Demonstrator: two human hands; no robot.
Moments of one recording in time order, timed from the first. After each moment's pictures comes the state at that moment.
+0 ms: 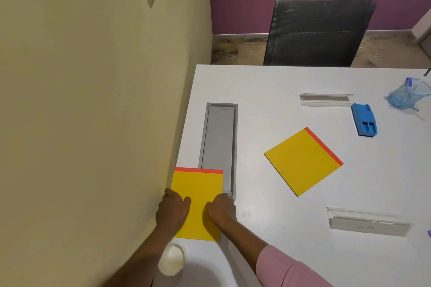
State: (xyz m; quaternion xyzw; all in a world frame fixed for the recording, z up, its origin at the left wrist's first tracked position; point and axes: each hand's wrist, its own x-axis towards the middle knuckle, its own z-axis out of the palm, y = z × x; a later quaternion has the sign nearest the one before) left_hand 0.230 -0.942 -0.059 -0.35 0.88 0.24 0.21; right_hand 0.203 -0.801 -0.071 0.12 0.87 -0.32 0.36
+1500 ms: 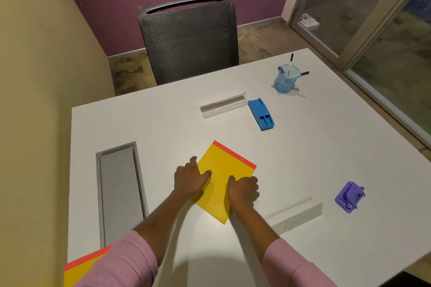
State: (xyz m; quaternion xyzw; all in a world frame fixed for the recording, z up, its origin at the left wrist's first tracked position) left_hand -0.012 -0.669 -0.085 0.03 0.95 0.23 0.23; right_hand 0.060 -0.538 -0.075 0.56 0.72 -0.40 0.09
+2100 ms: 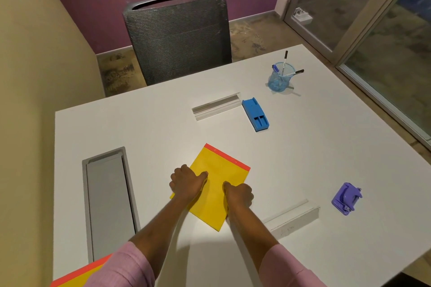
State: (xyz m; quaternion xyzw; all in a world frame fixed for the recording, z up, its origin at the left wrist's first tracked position) left_hand -0.020 -0.646 -0.103 -0.10 0.94 0.24 0.23; right_hand 0.051 -0.521 -0.092 0.57 0.68 -0.45 0.14
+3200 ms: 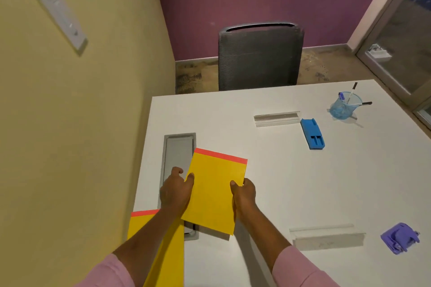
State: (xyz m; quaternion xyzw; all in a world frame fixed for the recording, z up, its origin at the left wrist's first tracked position) left_hand 0.073 -0.834 -0.026 -0.21 0.92 0.34 0.03; right_hand 0.082 -0.646 -0.034 0.35 0.65 -0.66 0.12
